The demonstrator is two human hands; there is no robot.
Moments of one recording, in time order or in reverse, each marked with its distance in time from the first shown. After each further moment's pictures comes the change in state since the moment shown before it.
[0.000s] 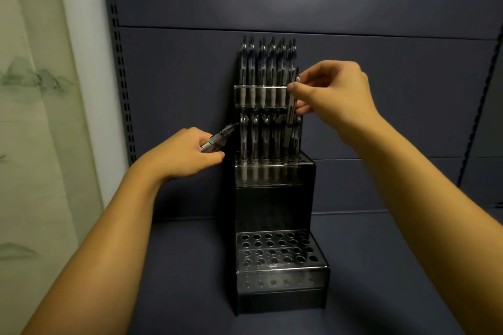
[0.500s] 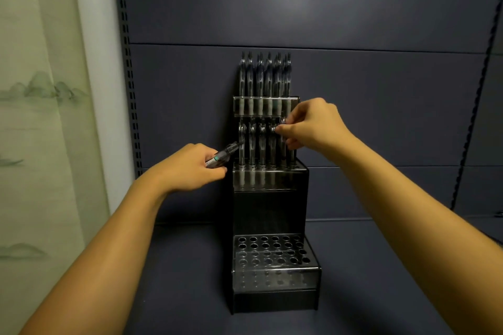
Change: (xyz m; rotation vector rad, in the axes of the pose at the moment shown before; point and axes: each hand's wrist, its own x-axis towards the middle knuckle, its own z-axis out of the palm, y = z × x) left_hand -0.015 0.011 0.009 0.053 -0.041 -0.007; right_hand -0.003 0.016 0.009 -0.235 -0.206 0.134
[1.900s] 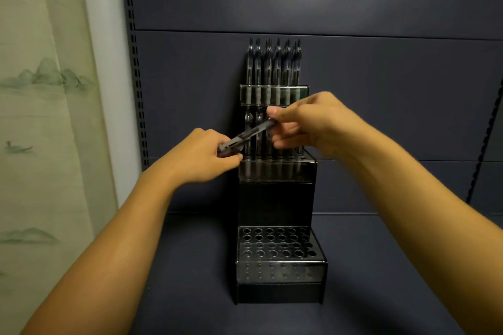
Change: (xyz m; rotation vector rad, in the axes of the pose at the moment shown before) left_hand -0.010 0.021 0.004 0.123 0.120 0.058; right_hand -0.027 -0.031 0.004 0.570 -0.253 0.257
